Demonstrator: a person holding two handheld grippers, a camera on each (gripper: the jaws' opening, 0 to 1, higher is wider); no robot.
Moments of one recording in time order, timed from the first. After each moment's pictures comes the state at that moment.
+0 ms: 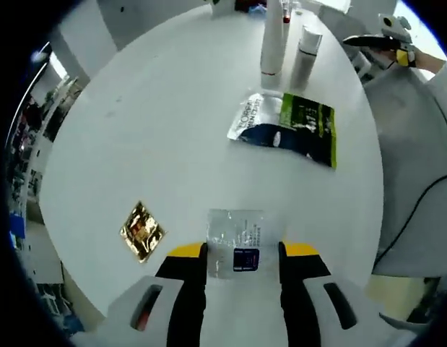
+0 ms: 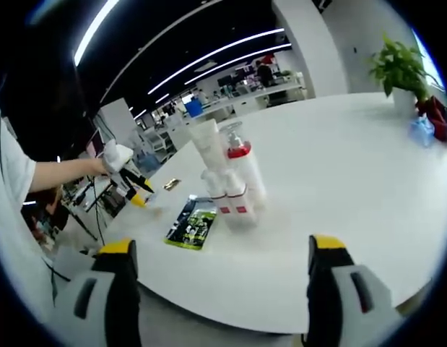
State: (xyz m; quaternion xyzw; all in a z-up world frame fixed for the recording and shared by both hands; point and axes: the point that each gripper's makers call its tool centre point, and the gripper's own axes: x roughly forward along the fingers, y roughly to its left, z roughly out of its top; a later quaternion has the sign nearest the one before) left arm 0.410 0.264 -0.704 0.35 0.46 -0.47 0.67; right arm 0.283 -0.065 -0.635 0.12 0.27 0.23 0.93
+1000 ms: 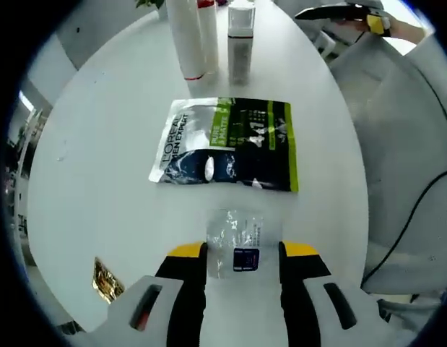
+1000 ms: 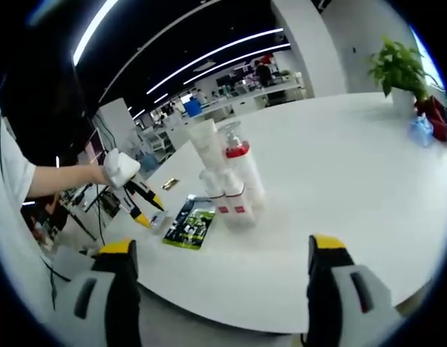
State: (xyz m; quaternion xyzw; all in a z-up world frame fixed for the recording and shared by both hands) left arm 0.363 0.202 -0.735 0.38 0.45 -0.54 0.60; right arm 0.284 -0.066 -0.636 0.12 0.27 0.23 0.93
